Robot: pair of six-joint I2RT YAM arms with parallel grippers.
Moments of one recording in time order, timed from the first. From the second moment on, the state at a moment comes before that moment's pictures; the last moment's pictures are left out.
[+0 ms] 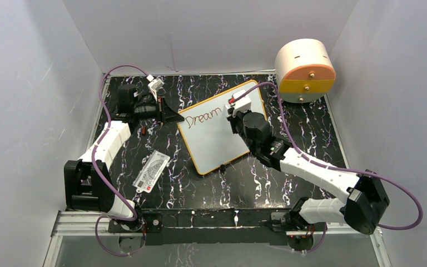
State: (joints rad) left arm -0.09 1.45 1.04 -0.16 1.12 -0.14; right arm 0.88 1.23 0.89 0.16 0.44 -0.06
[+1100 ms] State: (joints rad) left arm -0.09 1.45 1.04 -0.16 1.12 -0.14; right arm 0.86 1.24 0.89 0.18 0.36 -0.06
